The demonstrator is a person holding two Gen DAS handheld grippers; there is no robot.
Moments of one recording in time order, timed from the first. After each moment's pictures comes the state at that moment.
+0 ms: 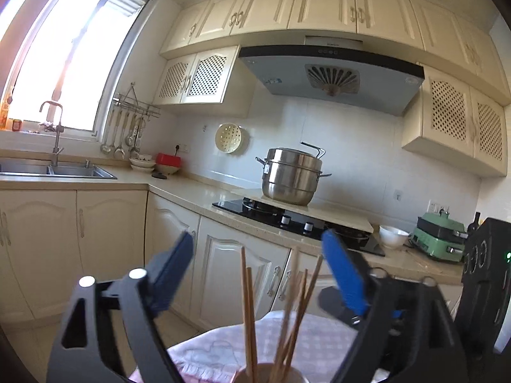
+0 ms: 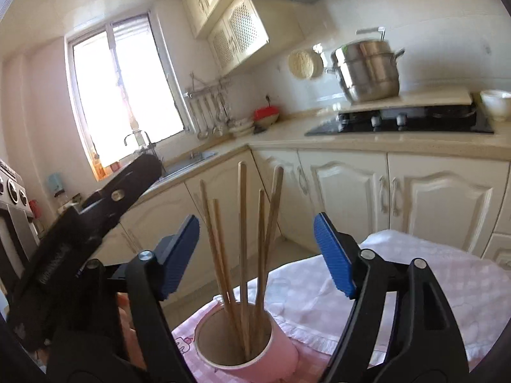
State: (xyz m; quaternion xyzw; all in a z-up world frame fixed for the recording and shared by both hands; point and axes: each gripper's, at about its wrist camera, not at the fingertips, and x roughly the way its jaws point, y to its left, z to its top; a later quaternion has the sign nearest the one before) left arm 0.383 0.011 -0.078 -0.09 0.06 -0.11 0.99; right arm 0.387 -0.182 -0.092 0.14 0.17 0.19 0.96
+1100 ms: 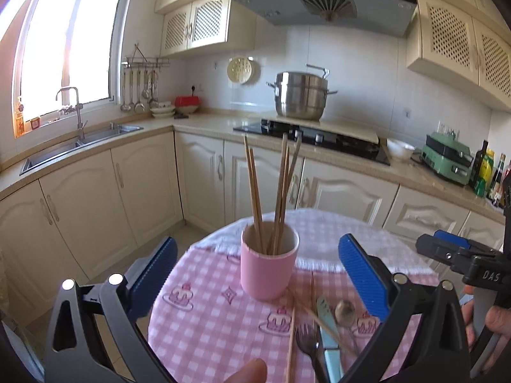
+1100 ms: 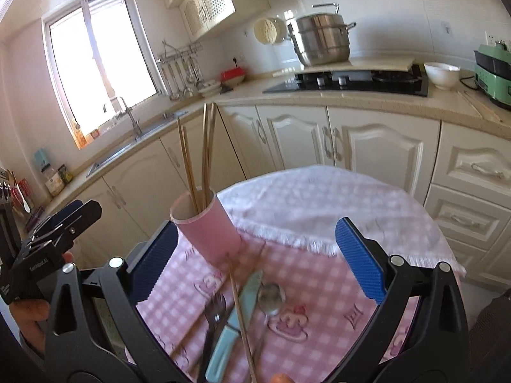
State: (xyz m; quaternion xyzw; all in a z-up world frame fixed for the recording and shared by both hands) left arm 0.260 0.001 -0.096 -0.01 0.24 -0.07 0.97; right arm 0.263 -0.268 -0.102 0.12 0.30 0.14 0.94
